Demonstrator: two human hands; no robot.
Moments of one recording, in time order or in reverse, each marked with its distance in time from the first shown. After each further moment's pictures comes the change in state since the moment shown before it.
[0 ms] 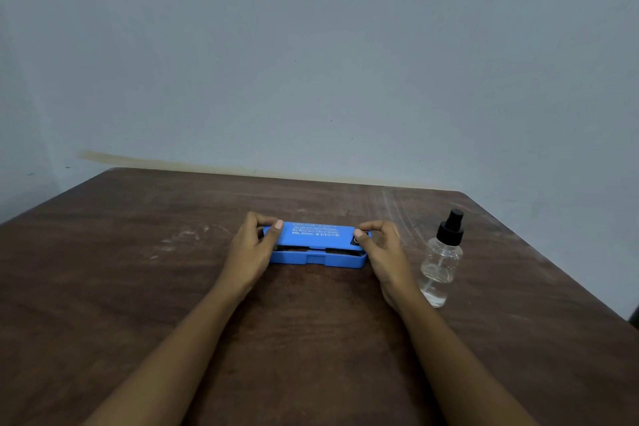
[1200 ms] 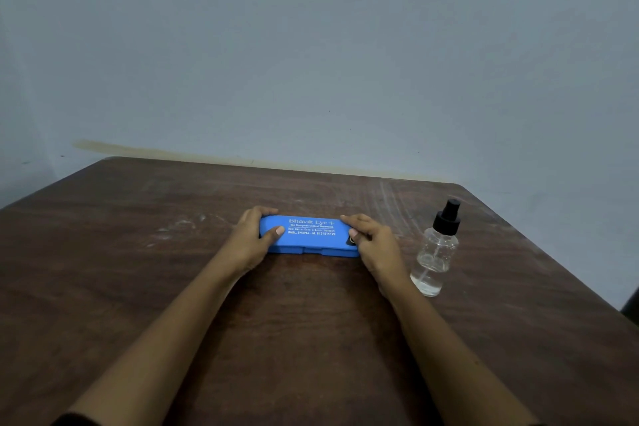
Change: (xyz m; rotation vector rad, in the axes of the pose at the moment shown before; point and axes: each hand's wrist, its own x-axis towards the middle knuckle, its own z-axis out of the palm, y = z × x) left_hand 0.007 0.003 -0.005 0.286 -0.164 0.019; right_hand 0.000 -0.006 0.002 -0.266 -0.109 -0.059
